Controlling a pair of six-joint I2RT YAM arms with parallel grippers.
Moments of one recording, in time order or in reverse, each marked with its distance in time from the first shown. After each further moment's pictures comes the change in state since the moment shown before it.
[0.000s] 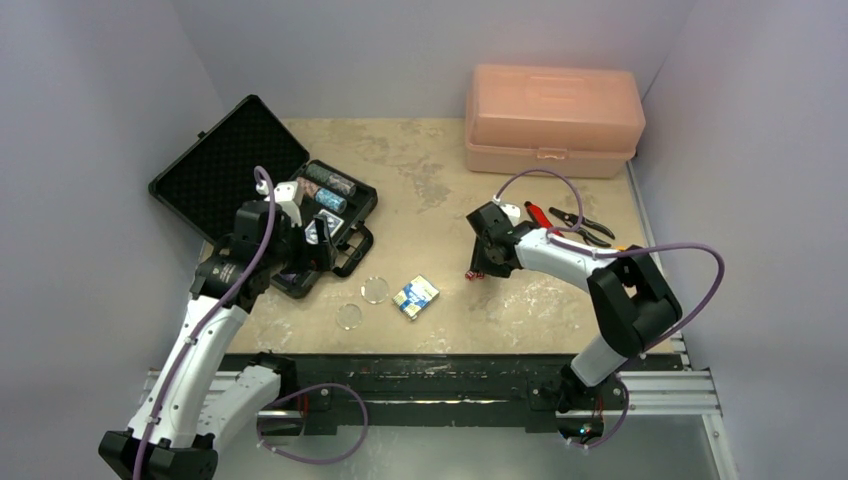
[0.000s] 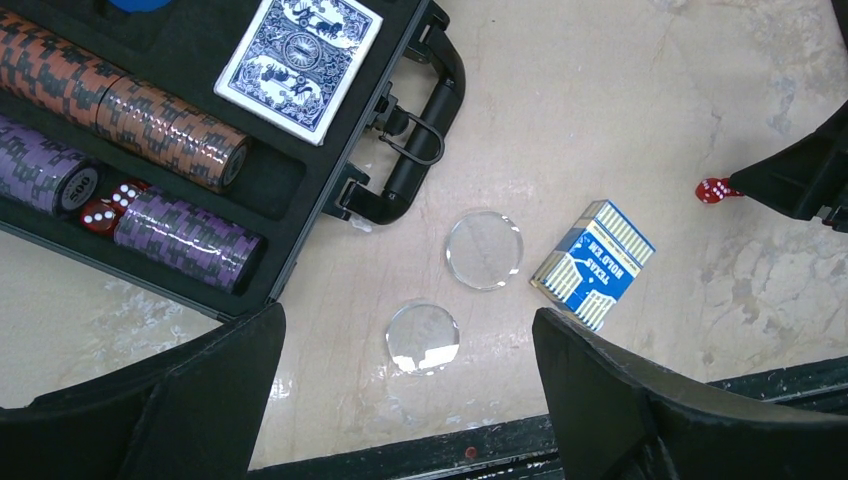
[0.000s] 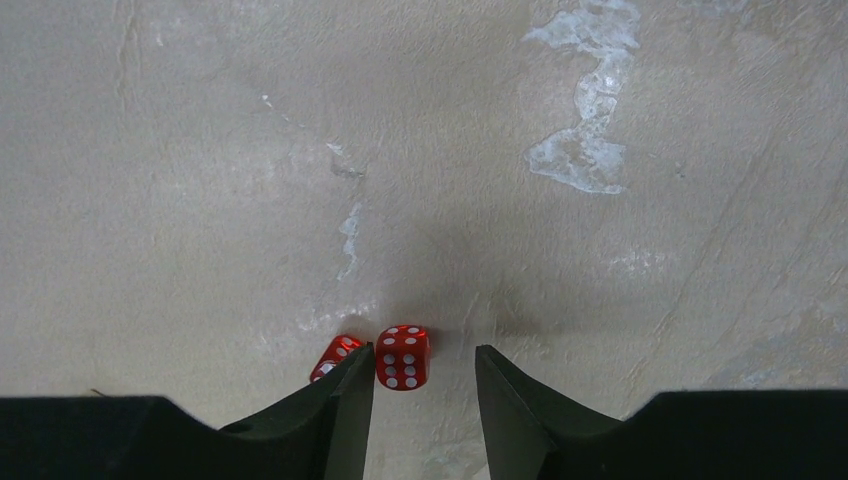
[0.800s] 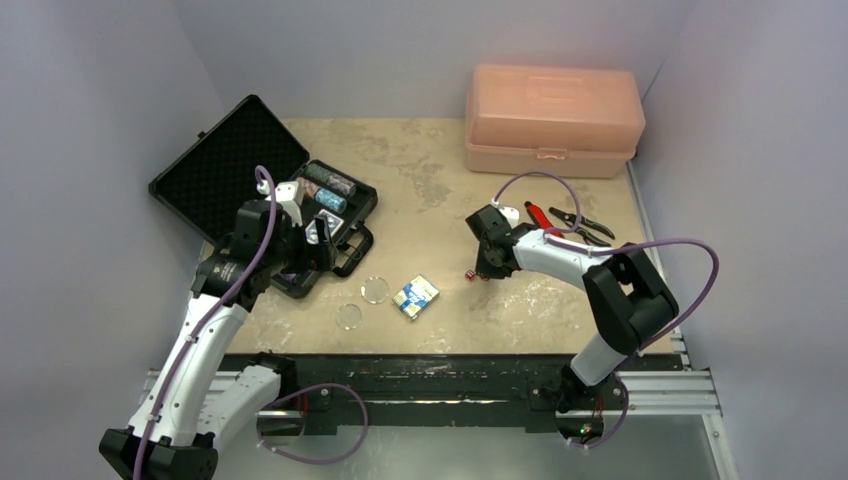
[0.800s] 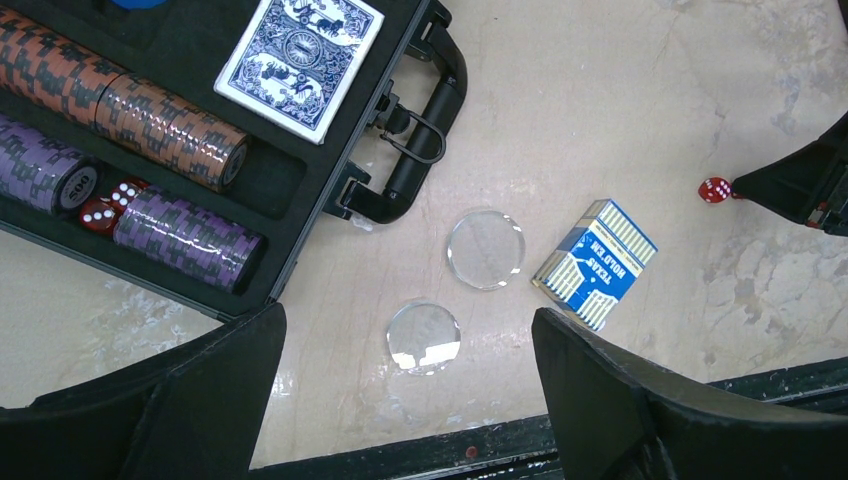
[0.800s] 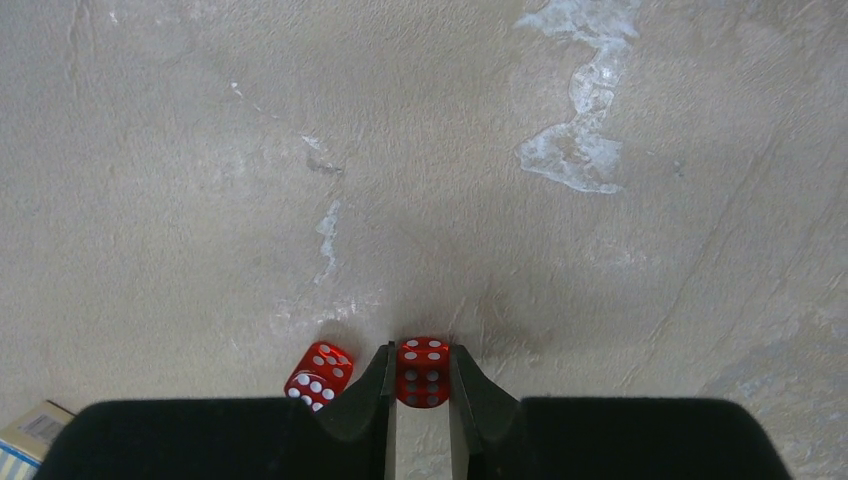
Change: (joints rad) left arm -0.001 0.009 0.000 0.000 -0.001 0.000; right arm 0.000 0.027 -0.019 0.019 0.008 -0.018
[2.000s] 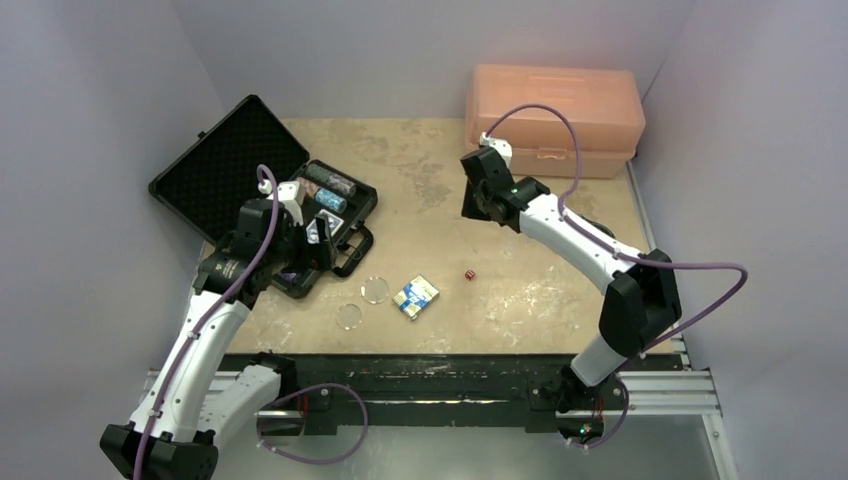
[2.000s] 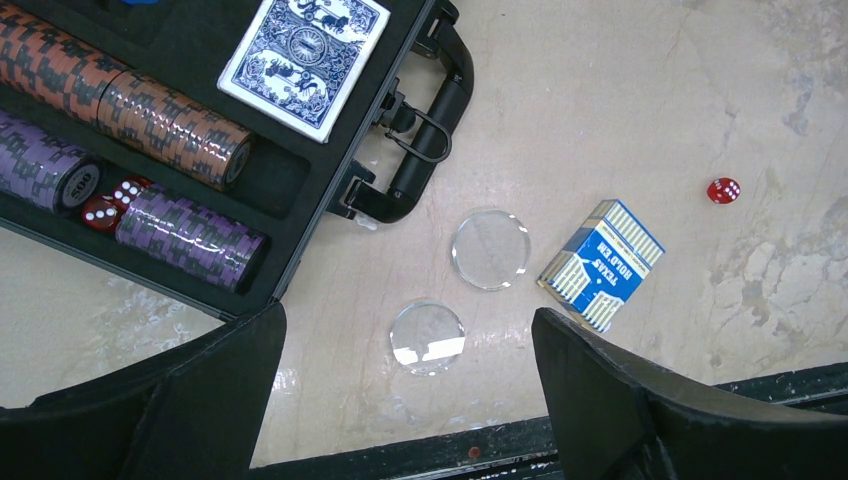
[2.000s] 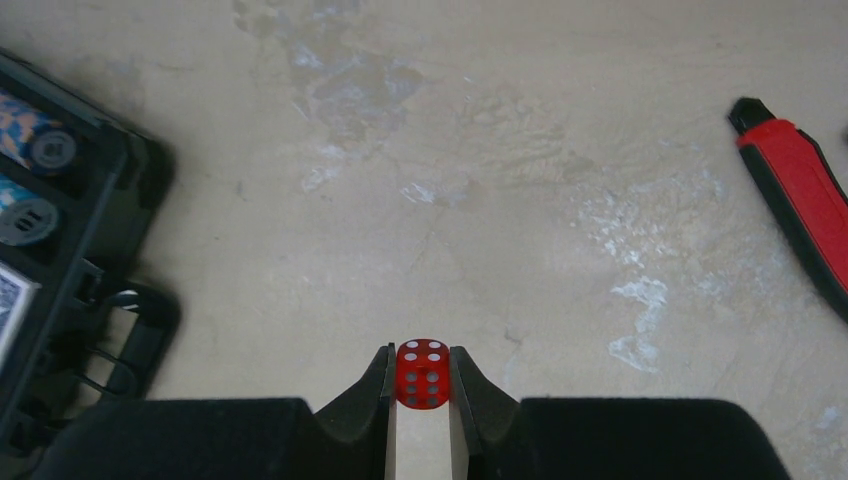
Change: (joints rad) left arm 0.000 0.016 0.000 0.001 -0.008 0.000; right arm 0.003 -0.024 0.410 -0.115 0.066 -0.132
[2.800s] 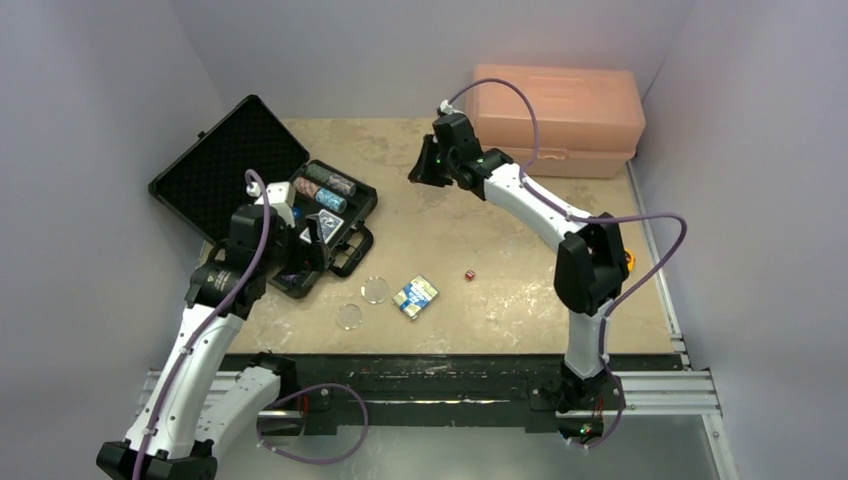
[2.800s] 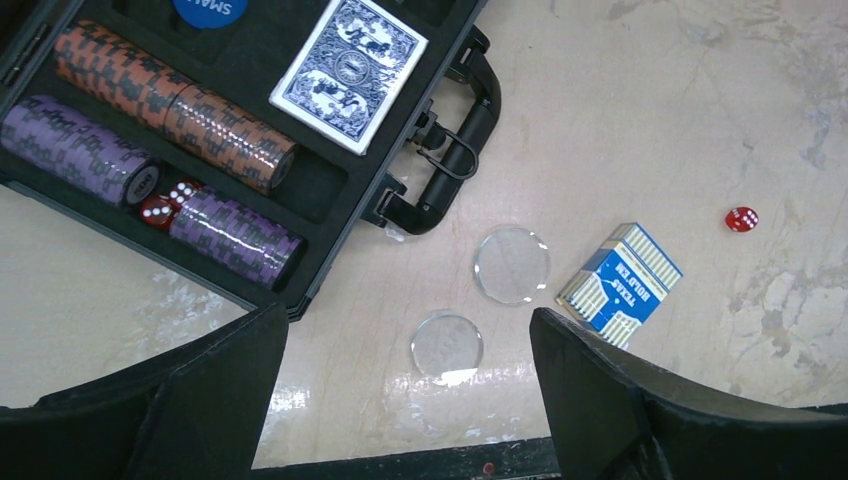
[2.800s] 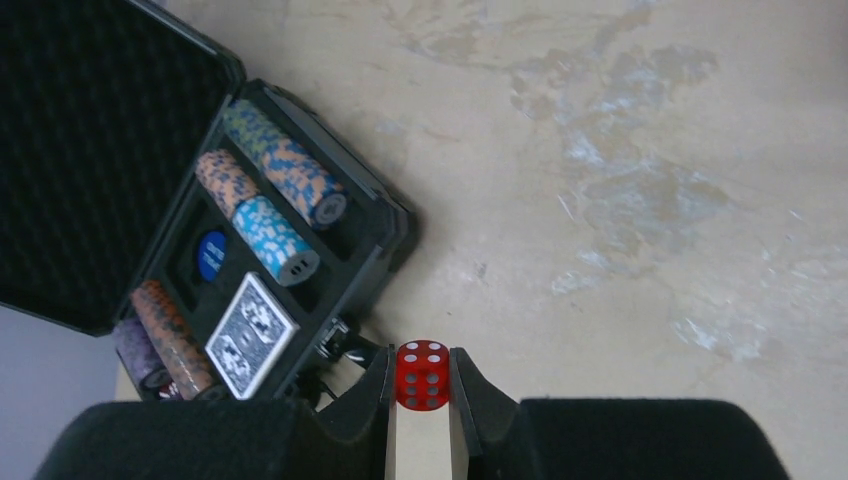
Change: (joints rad) left arm 0.000 -0.052 0.000 -0.006 -0.059 0.000; right arm 0.002 0.306 0.351 0.162 -0.310 0.028
